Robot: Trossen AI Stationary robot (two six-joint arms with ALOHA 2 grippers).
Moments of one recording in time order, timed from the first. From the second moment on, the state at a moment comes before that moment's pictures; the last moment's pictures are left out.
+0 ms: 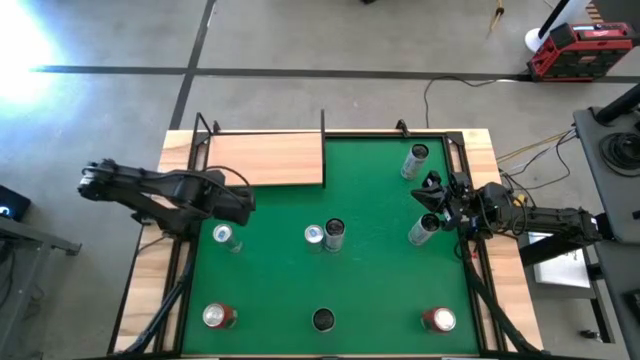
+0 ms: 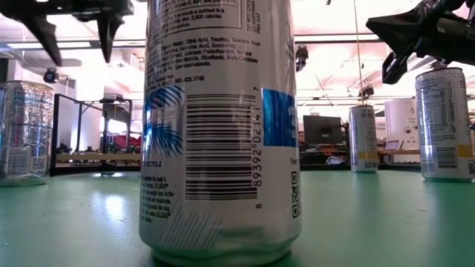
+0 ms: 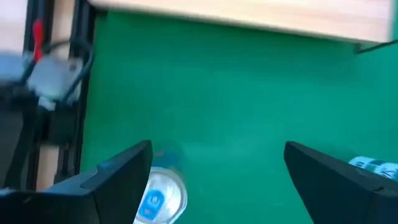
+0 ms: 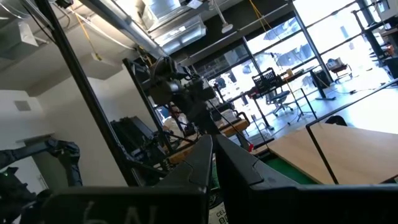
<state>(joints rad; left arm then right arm) -0.20 1.24 1.26 -1.55 -0.31 -1.94 -0.18 0.23 0.02 0.53 -0.10 0.52</state>
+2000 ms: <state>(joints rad) -0.29 1.23 0.92 -1.30 -0.07 -2.36 -0.17 0.23 0.02 0.53 -0.10 0.52</state>
